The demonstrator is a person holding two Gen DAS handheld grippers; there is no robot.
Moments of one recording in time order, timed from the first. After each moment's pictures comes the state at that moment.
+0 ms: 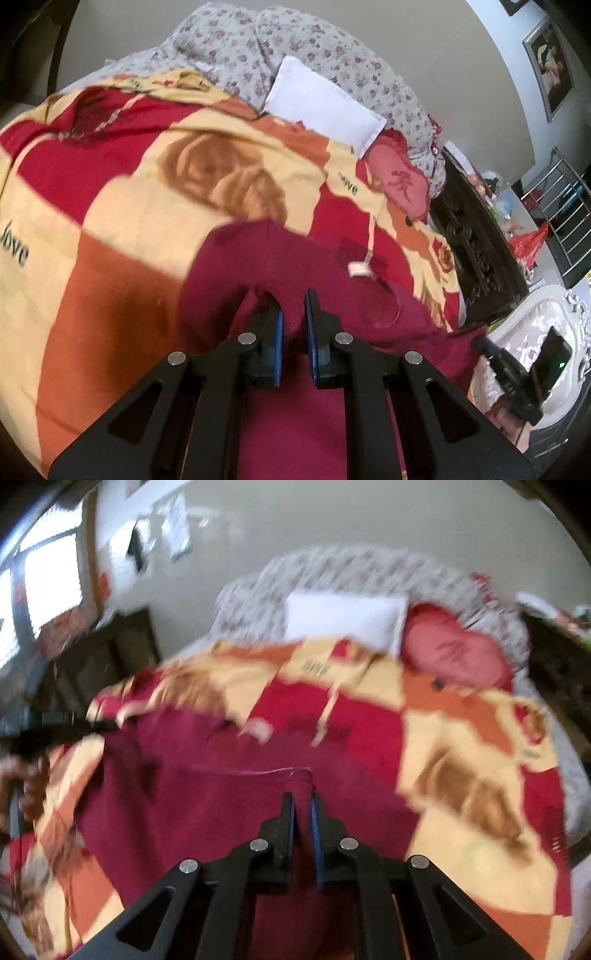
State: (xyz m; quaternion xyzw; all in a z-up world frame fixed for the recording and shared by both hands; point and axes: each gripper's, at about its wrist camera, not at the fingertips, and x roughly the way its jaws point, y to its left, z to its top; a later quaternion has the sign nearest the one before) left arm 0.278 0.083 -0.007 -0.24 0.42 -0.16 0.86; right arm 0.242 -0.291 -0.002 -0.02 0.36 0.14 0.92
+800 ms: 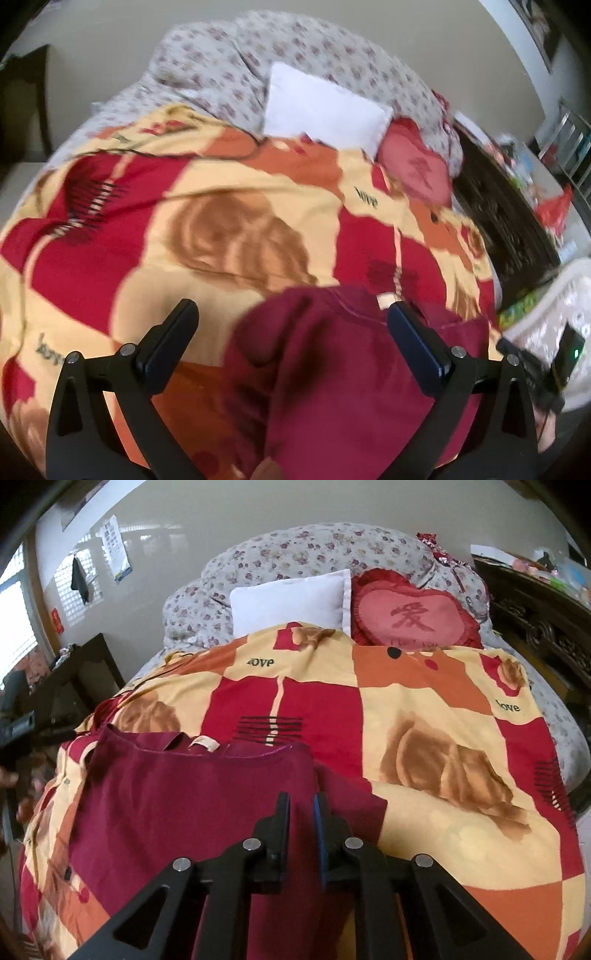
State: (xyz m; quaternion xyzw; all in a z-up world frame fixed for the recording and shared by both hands) left arm 0.324 0.087 0.030 -0.13 0.43 -0.14 0.88; right arm 0.257 -0.316 -0.024 0.04 0.41 0.08 0.91
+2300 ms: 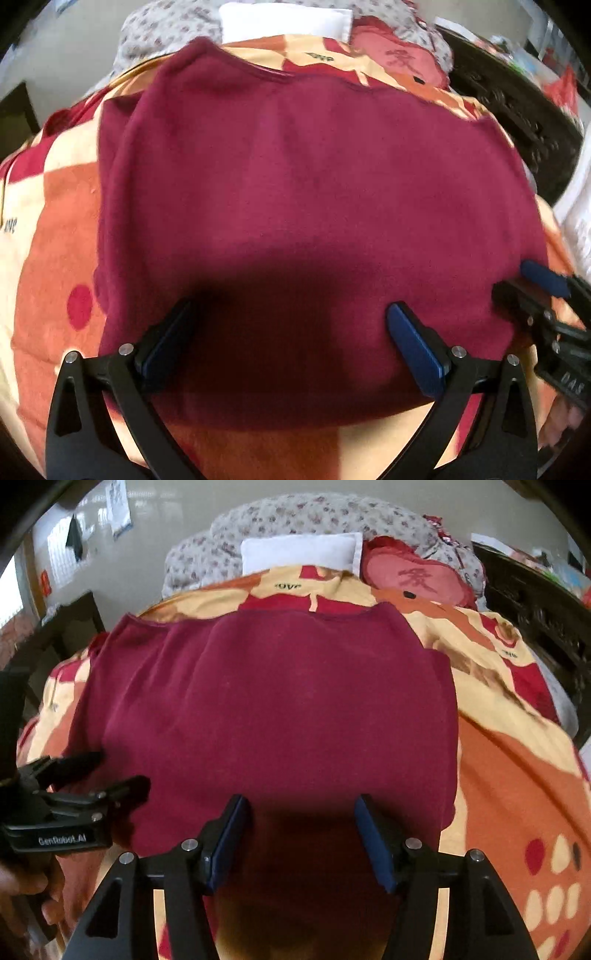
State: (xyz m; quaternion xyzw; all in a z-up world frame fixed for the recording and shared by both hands) left arm 0.192 -0.039 -0.075 -0.01 0.50 -0.12 0.86; right arm 0.178 -0.223 -0.088 0.00 0.46 0.04 0.88
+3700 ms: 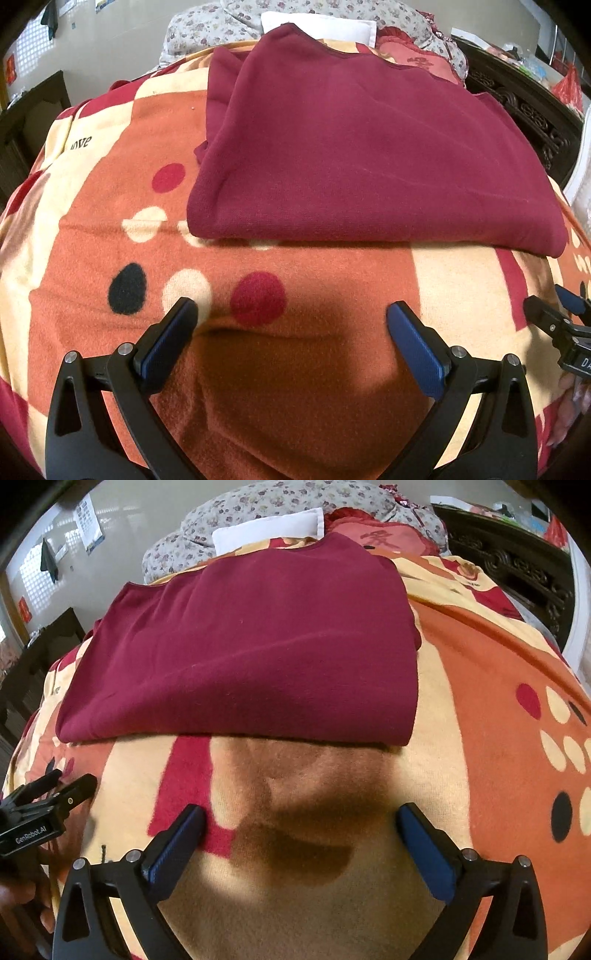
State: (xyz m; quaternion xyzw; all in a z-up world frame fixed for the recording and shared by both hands) left arm 0.093 0.012 -0.105 0.01 0.46 -0.08 0.88; right arm 0.098 -0.227 -0.137 0.07 0.48 0.01 0.87
